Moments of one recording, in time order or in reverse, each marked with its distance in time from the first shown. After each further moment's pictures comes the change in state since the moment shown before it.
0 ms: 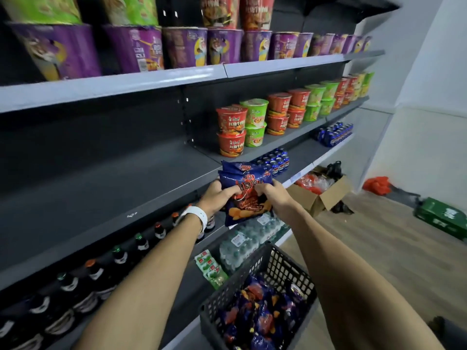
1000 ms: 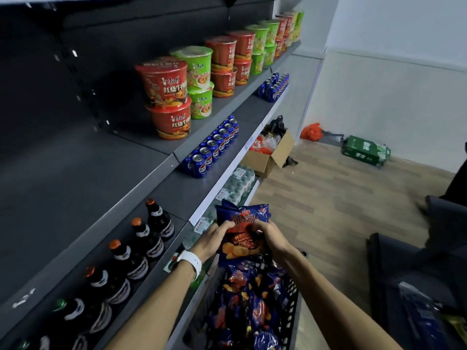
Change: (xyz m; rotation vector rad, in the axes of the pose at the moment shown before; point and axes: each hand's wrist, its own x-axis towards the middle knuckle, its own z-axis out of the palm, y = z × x) left_hand 0.134 -0.238 0.081 0.038 -0.528 -0.393; right_hand 0.060 0.181 -0.015 0.213 0.234 0.375
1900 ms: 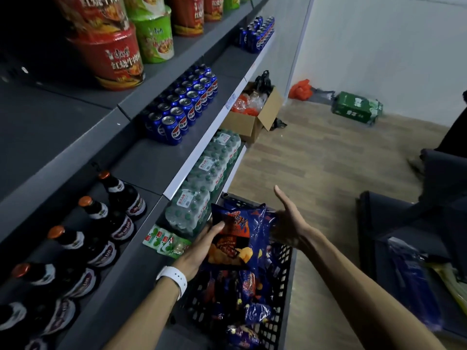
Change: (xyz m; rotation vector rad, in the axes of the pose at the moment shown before) left_hand -0.021 -0.043 0.057 -0.209 -0.136 -0.078; right_hand 0.045 0.076 -0.098 0.370 0.004 0.370
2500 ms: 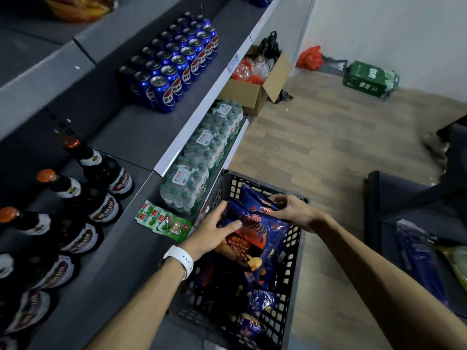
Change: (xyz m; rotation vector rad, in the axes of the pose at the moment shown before) left_hand 0.073 -0.051 0.000 0.324 -0.062 0.116; right_hand 0.078 0.028 -0.059 -0.755 -0.068 -0.213
